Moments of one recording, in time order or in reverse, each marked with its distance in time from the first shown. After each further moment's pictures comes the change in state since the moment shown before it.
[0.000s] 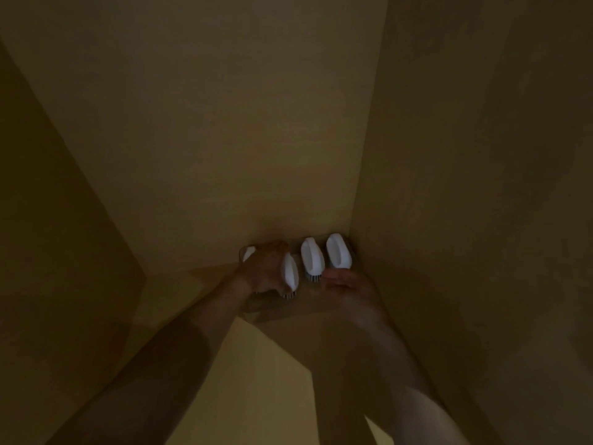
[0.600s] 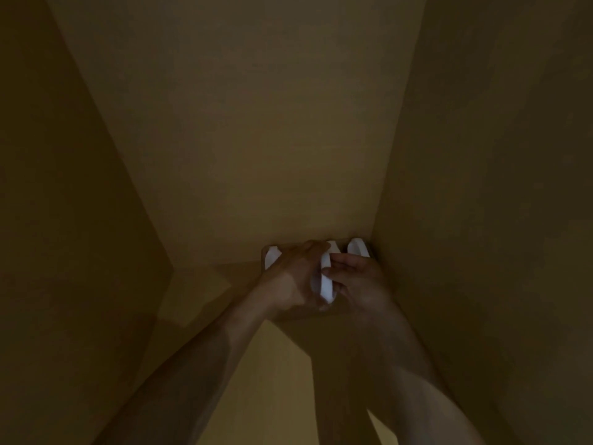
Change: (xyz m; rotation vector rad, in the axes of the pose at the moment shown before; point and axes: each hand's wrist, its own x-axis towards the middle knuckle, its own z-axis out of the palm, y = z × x) left_hand -0.046 0.040 -0.015 0.006 0.138 0.125; right_hand 0.017 -0.027 0.026 0.311 -0.108 0.022
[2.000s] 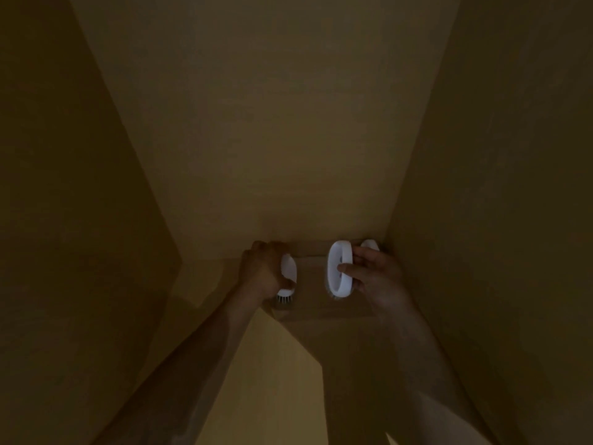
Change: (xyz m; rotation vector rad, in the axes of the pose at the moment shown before) left_hand -0.004 -0.064 0.006 0.113 0.075 -0.435; right_hand 0.025 0.003 -0.015 -0.096 -0.015 -0.081
